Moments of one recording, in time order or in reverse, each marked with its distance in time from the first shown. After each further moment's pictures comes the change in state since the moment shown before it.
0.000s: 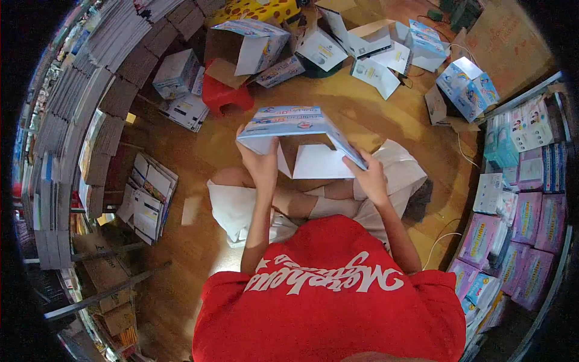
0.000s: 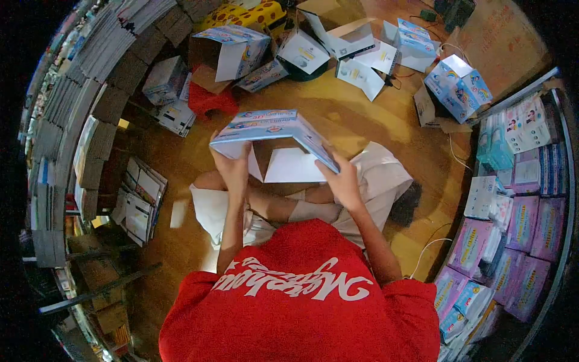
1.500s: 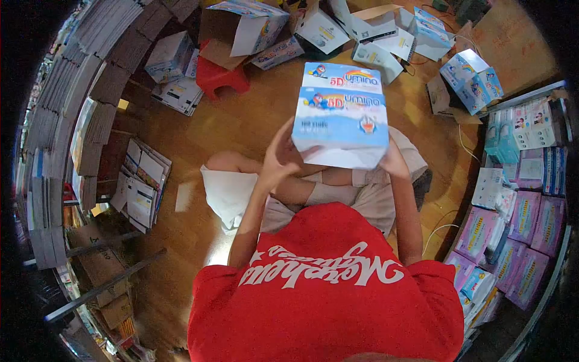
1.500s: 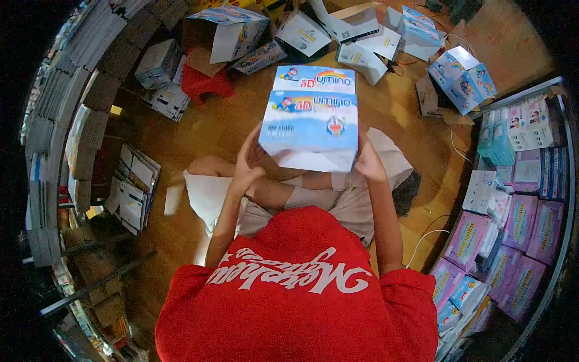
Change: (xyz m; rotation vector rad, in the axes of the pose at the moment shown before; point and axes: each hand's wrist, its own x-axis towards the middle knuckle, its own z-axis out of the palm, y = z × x) left_hand -0.030 -0.022 -0.004 -0.630 -0.686 -0.177; right_hand 0.033 0.083 -0.038 0.392 -0.171 -0.139
